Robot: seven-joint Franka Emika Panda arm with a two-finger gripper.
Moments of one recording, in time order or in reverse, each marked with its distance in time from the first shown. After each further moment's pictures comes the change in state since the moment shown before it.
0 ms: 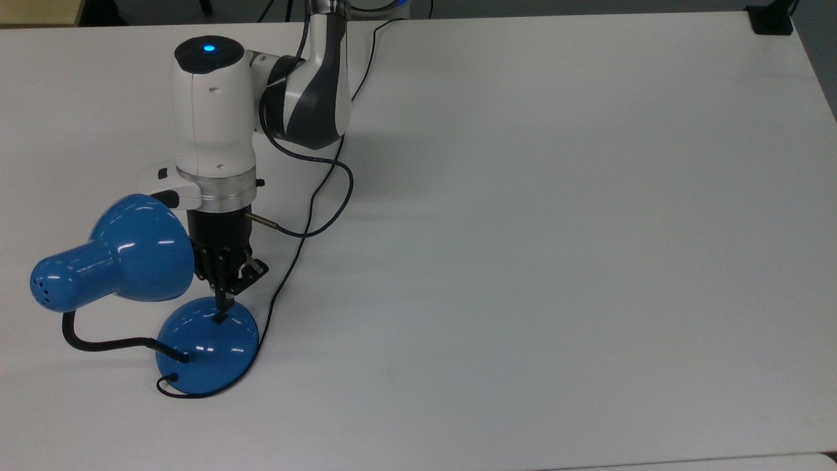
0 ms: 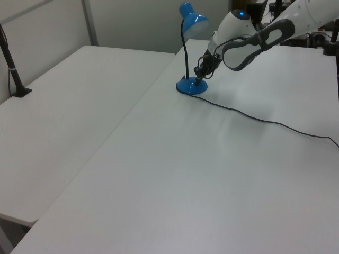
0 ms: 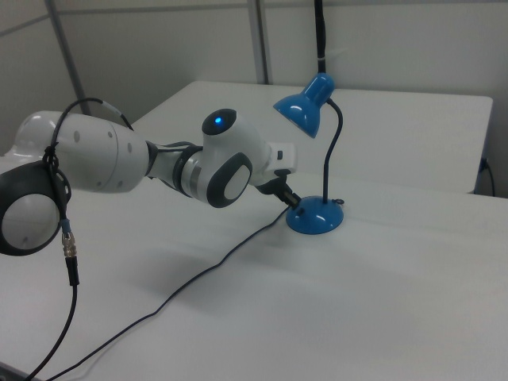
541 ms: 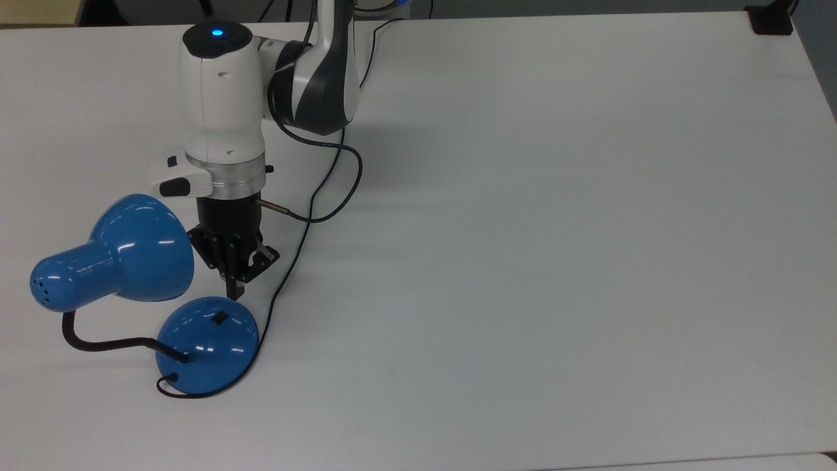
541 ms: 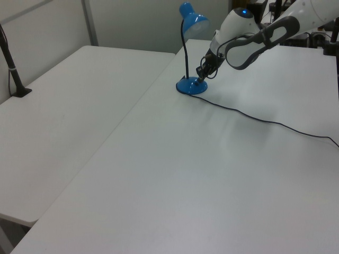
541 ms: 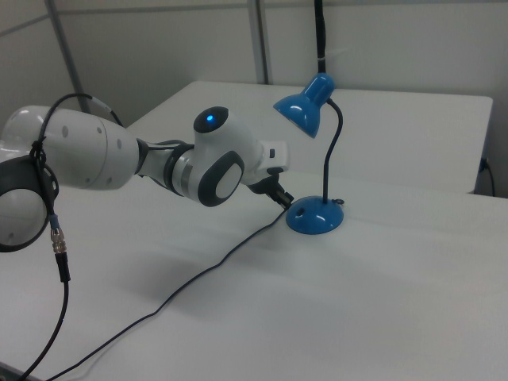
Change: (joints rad) arm 0.016 -0.056 0.000 -0.066 0.000 0.000 -0.026
